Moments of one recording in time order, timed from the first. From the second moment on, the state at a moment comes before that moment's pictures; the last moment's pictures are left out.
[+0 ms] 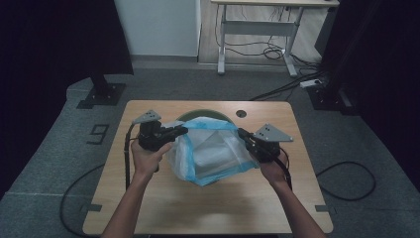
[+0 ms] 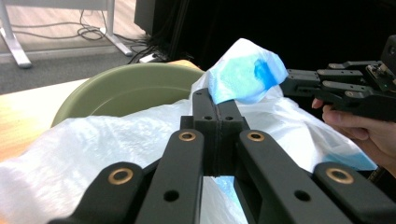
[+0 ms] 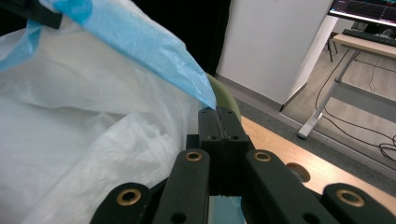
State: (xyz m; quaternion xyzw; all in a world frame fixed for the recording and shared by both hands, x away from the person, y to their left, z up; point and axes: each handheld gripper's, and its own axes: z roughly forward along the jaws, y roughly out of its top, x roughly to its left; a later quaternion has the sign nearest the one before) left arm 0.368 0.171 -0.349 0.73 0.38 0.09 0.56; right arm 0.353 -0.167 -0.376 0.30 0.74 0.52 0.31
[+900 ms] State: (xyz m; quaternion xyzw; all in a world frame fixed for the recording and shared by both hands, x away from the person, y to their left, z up) left arm 0.405 0.191 -0.364 0.73 0.43 0.06 0.53; right arm 0.416 -0.142 -0.373 0.30 0.76 0.50 0.29
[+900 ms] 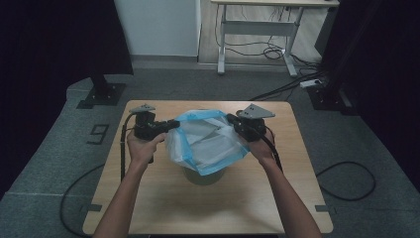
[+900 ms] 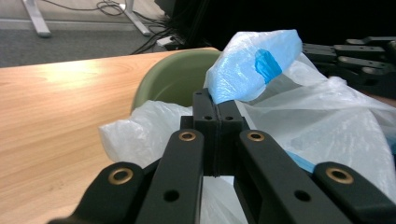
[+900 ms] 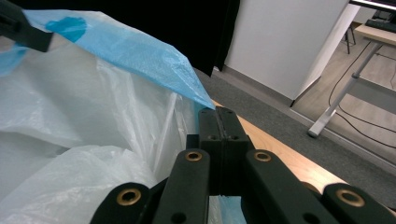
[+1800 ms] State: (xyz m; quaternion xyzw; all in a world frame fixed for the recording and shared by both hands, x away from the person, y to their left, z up) left arm 0.431 0.206 -0.371 0.73 0.45 0.06 0.51; right arm 0.447 -0.125 -0.374 0.29 0.77 0.48 0.30
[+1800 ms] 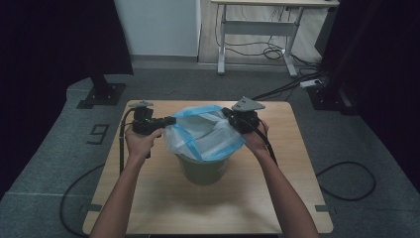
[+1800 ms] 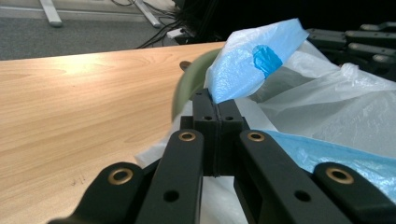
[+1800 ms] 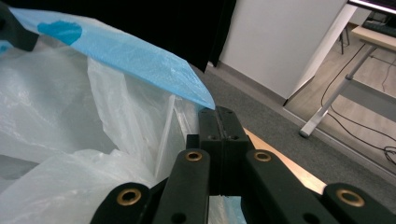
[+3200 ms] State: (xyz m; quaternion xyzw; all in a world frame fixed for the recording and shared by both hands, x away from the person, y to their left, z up) left arm 0.484 0.205 -0.379 0.77 0.47 0.03 0.43; right arm 0.506 -0.130 -0.393 0.28 0.81 0.45 0.22
